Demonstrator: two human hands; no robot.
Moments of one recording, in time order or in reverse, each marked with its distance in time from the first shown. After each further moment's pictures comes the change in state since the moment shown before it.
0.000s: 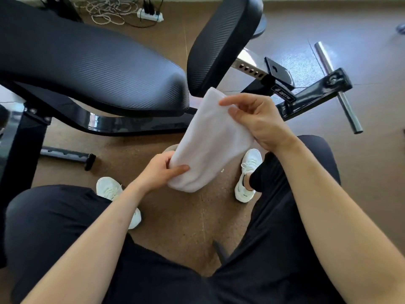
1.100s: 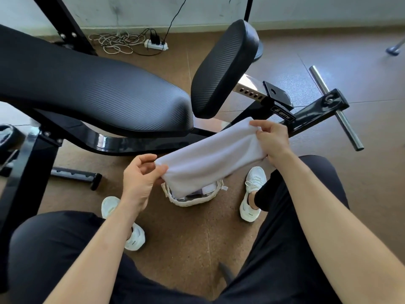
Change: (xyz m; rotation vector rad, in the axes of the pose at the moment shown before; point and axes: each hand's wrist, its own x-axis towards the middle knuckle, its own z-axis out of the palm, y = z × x) left_hand -0.012 -0.010 -0.030 -0.571 0.557 0.038; right_hand 0.028 0.052 -0.029 -0.182 0.579 0.377
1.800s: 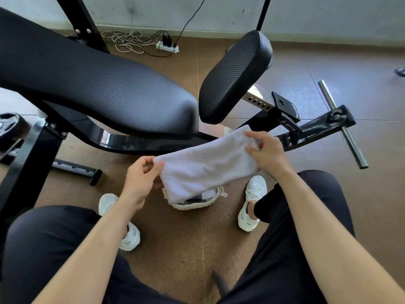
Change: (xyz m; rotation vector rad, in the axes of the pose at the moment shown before) left_hand 0.013 -0.004 -0.005 0.103 0.015 -0.100; right_hand -0.007 0.003 0.002 -0.389 -0.224 -0.368
